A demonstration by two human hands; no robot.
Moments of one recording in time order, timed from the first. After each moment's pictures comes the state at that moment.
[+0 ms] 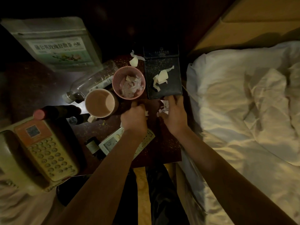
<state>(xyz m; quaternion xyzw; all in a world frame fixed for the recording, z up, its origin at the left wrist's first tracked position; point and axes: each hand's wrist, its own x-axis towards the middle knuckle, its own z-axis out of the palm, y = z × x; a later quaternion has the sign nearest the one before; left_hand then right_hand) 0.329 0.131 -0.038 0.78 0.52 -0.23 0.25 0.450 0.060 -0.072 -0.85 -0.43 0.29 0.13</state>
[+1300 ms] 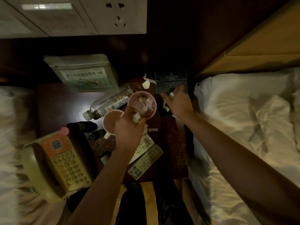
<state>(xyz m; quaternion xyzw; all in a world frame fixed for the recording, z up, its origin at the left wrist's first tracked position) 0.305 0.167 0.009 0.66 0.64 0.14 0.37 0.483 0.167 -0.043 -0.85 -0.34 0.37 0.15</state>
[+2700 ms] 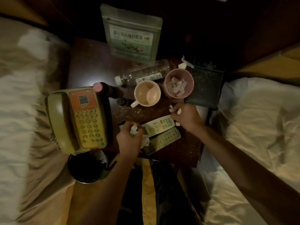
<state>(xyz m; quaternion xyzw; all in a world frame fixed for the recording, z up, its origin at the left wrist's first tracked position) 0.210 0.075 -0.013 0.43 0.78 0.18 0.42 0.408 0.114 -0.036 -0.76 -0.49 0.42 0.05</state>
